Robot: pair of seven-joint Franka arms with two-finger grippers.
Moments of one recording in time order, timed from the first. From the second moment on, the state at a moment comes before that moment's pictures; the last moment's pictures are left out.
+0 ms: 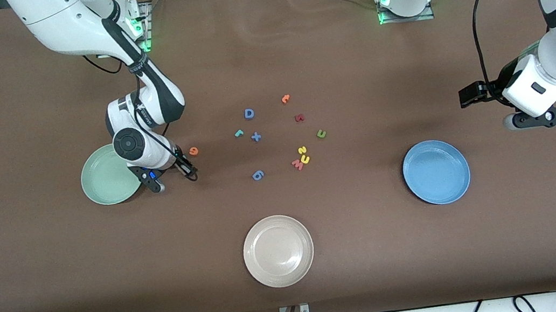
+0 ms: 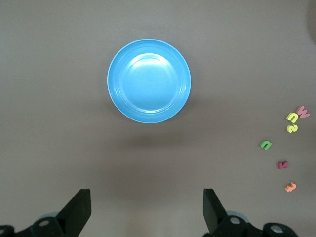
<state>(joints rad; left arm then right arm) 0.01 0.23 -0.12 -1.50 -0.02 1.56 -0.11 0.37 0.54 0.01 -2.00 0.12 2.37 1.14</state>
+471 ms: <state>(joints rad) -0.05 0.27 -0.12 -1.50 -0.04 1.61 -0.12 0.37 0.42 -0.11 -1.96 0.12 2.08 0.96</state>
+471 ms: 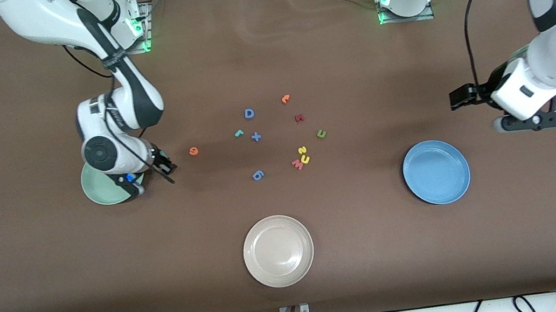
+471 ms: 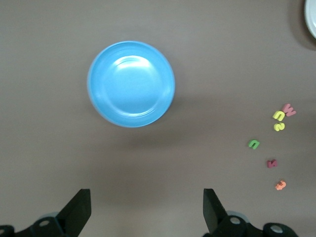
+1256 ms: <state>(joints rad) -0.31 0.48 -0.13 -1.58 -0.07 1.93 -0.37 0.36 0.48 -0.26 -2.09 0.12 2.19 0.62</state>
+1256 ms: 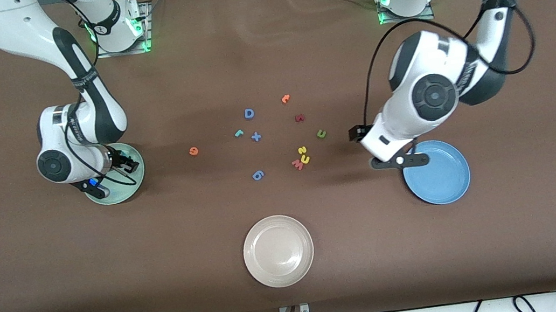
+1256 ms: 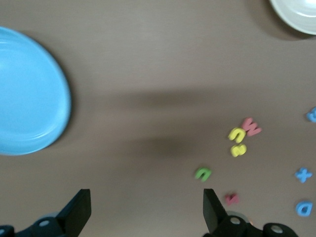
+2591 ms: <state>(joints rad) -0.54 0.49 -0.13 -2.12 0.29 2.75 -0.76 0.38 0.42 -0.03 -2.03 0.13 2.24 1.16</state>
